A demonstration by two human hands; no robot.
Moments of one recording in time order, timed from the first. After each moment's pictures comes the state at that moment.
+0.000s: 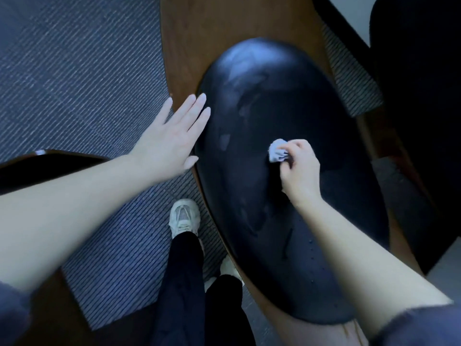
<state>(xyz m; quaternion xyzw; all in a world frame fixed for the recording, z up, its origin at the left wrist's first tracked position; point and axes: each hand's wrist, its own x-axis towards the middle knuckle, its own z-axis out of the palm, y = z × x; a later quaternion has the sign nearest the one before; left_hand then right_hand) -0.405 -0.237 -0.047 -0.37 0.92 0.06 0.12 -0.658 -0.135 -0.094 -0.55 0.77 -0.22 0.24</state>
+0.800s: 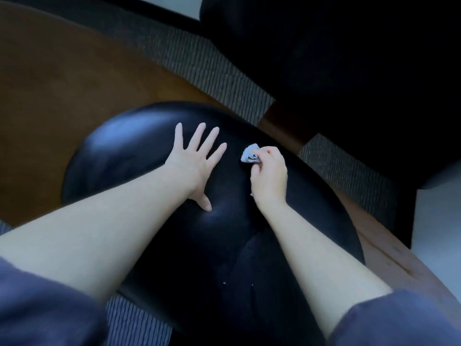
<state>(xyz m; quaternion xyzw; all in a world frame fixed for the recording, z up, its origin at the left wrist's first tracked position) -0.667 -0.297 -0.087 -0.12 0.90 -0.02 0.43 -0.761 -0.154 -0.131 -0.24 0.90 -0.30 0.18</state>
